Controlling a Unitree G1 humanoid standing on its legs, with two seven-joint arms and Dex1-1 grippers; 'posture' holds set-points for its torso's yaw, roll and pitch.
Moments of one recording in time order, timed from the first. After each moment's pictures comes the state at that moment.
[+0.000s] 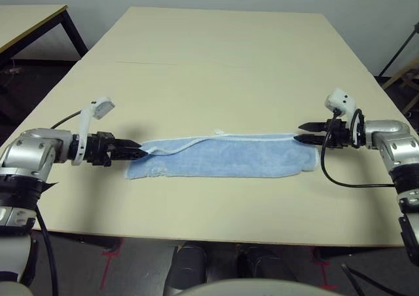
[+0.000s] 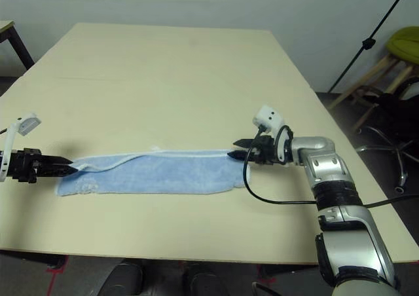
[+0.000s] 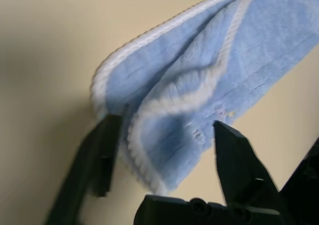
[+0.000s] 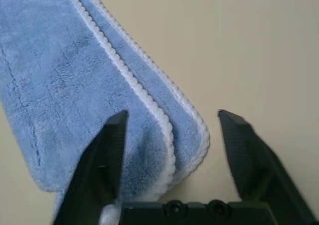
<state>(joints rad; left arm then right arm) -0.45 1.04 -0.04 0.35 -0.36 0.74 -1.30 -0.64 -0.74 0.09 0.61 0.19 0.22 1.24</state>
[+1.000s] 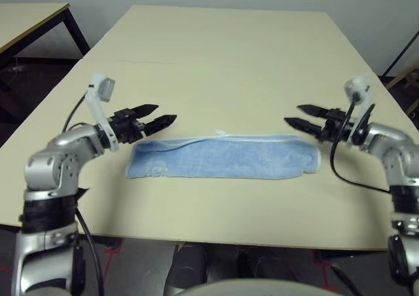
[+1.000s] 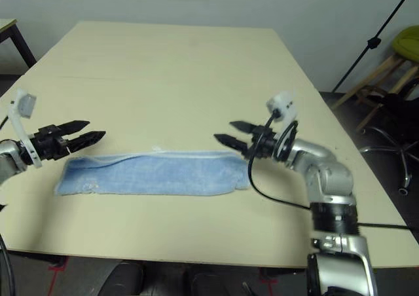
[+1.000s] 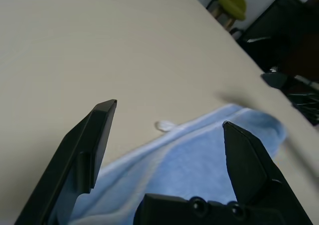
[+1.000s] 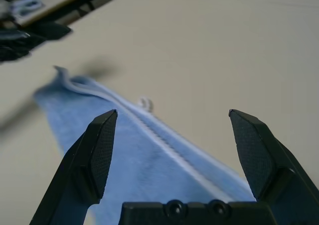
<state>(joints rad) -0.30 0.54 0.30 -0.21 -0.62 0.85 -0.74 -0.39 -0.52 -0.17 -0.01 0.55 0.67 0.94</state>
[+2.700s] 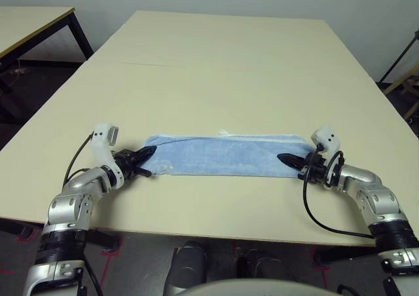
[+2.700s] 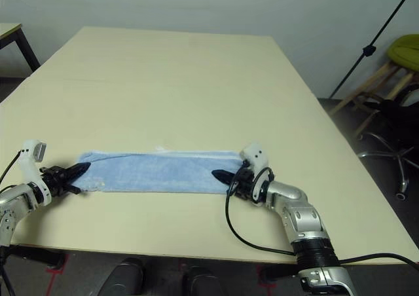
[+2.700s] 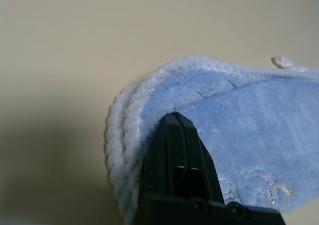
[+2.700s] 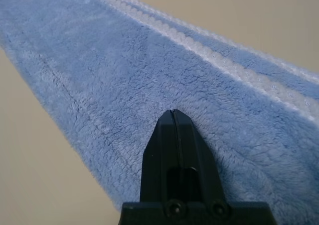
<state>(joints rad) -0.13 0.60 0.23 0.15 -0.44 0.51 -0.68 -0.21 -0.53 0.01 0.22 0.36 0.32 0.91</state>
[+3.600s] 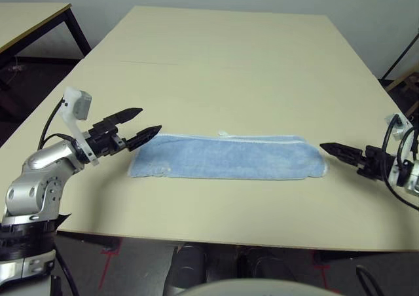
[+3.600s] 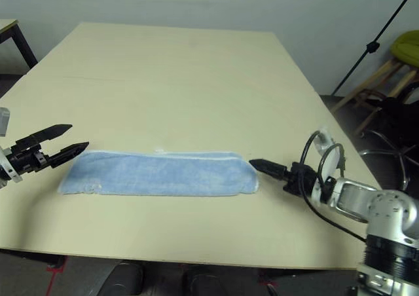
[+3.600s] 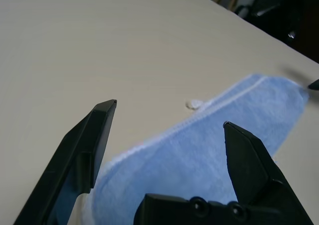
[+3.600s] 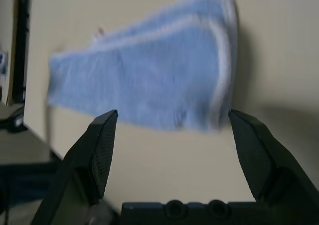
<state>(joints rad) -0.12 0.81 0.34 -0.06 -0.60 0.40 -1.04 -0.13 -0.79 -0.59 0.01 1.12 1.57 0.49</state>
